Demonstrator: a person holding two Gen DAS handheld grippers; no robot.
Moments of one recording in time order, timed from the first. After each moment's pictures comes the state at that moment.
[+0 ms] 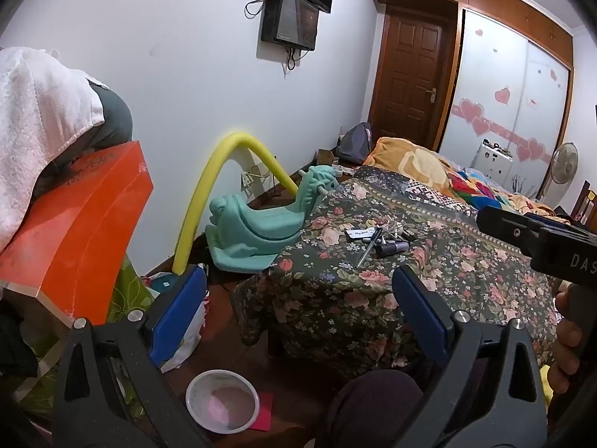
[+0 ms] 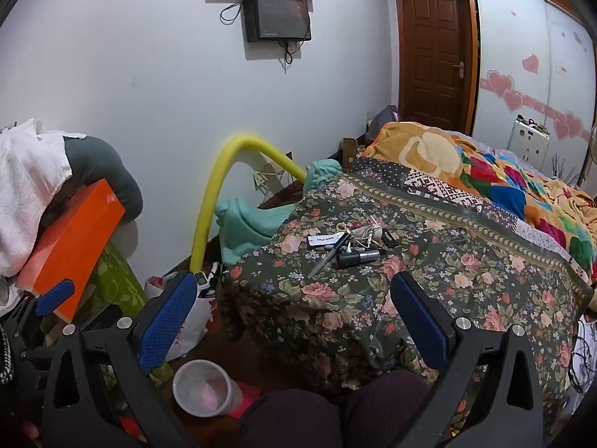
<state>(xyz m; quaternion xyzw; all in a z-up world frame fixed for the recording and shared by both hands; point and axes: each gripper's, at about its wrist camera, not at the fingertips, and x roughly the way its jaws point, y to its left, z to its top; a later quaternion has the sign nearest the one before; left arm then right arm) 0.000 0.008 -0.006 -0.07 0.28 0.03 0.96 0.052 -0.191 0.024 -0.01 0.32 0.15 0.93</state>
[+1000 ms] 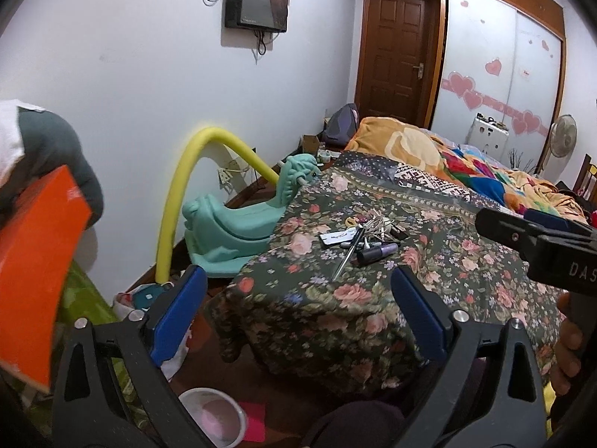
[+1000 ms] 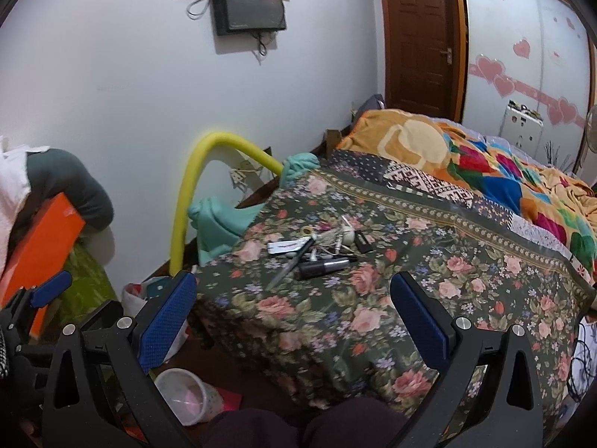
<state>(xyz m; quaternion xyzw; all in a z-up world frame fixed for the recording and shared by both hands) 0.099 -0.057 -0.023 -0.03 0.31 0.01 0.95 0.129 -0.245 -0.001 0.01 0.34 0.13 0.93</state>
